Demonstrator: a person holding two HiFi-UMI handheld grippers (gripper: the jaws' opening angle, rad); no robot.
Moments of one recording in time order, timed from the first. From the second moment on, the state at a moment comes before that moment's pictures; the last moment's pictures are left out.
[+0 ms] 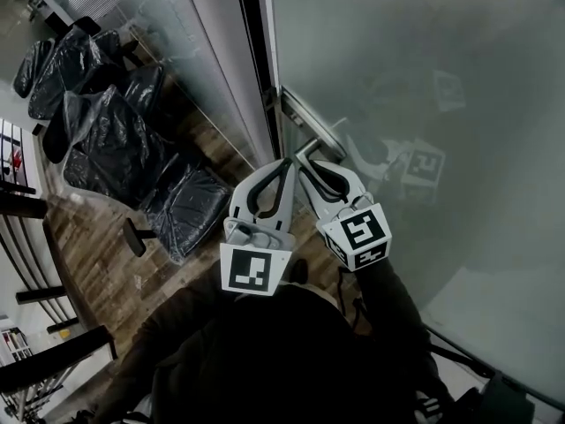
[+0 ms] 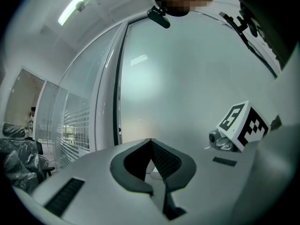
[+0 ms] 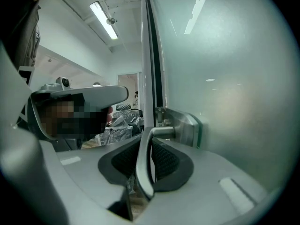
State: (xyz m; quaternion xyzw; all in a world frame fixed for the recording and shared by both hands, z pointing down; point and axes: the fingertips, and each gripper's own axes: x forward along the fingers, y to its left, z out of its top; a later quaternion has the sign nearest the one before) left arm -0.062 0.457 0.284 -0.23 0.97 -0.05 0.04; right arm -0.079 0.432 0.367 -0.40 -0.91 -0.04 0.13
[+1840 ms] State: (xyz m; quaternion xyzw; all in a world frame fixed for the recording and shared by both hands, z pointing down) left arm -0.049 0.477 0.244 -0.23 0.97 -0.06 0.07; right arm -0.054 0.447 0.353 -0.40 -0.90 -0.04 0.14
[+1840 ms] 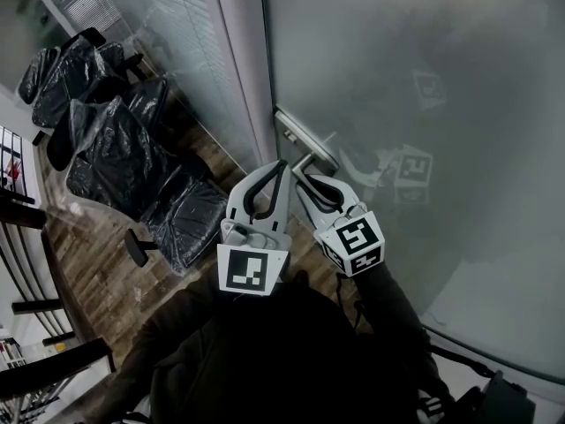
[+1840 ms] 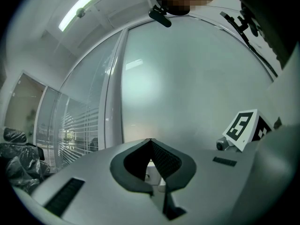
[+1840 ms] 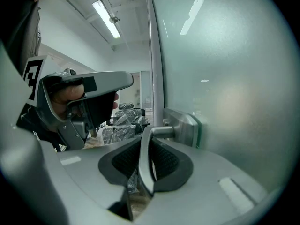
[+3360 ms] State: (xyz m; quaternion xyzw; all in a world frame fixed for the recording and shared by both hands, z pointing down) left arm -0.038 0.470 0.232 -0.24 0.97 -0.06 0.08; right arm -0.029 0.419 0.241 -0.35 -0.94 -0.02 0.00
